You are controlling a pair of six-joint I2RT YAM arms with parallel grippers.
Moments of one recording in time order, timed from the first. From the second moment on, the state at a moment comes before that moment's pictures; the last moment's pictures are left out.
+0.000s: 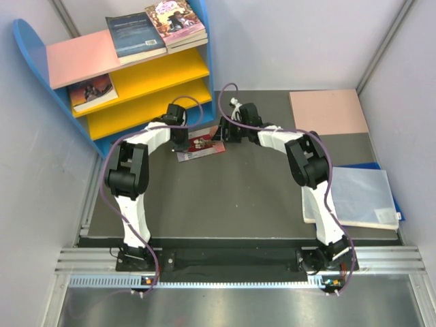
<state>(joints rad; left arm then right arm) -0.22 2.03 1.47 -0.52 0.02 -0.31 0.51 2.34 1.70 0.03 -0.48 0.52</state>
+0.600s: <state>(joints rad) -0.22 2.03 1.46 -0.52 0.02 -0.31 0.55 2.30 1.64 0.01 -0.45 0.50</state>
